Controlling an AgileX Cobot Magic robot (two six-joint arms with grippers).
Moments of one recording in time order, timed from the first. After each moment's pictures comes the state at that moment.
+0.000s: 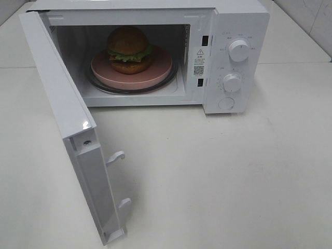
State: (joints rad) left arm 0.02 0.00 -0.50 -0.10 1.05 0.06; right arm 0.15 0.05 -0.52 -0.15 1.00 0.23
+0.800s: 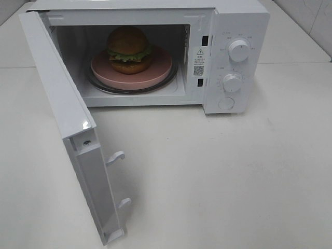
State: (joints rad) left arm 0.02 0.00 -0.50 -0.10 1.05 0.06; right arm 0.11 0.00 -0.50 -0.15 1.00 0.23
